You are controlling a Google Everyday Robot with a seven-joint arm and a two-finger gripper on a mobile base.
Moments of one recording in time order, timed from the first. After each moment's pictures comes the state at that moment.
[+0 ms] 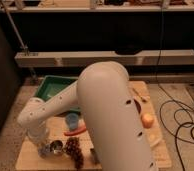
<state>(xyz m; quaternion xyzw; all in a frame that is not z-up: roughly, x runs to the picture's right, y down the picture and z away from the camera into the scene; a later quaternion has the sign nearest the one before) -0.284 0.269 0.746 -0.16 -0.37 -0.77 0.49</state>
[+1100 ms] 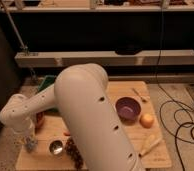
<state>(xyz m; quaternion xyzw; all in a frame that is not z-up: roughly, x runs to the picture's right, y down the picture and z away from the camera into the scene) -0.371 0.257 0.753 -0.12 -0.37 -0.80 0.46</state>
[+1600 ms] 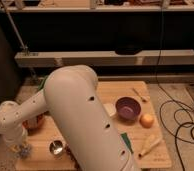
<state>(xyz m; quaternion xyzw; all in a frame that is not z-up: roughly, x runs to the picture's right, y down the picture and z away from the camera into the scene) -0.391 0.287 0.732 -0.11 -0.38 -0.81 0.43</state>
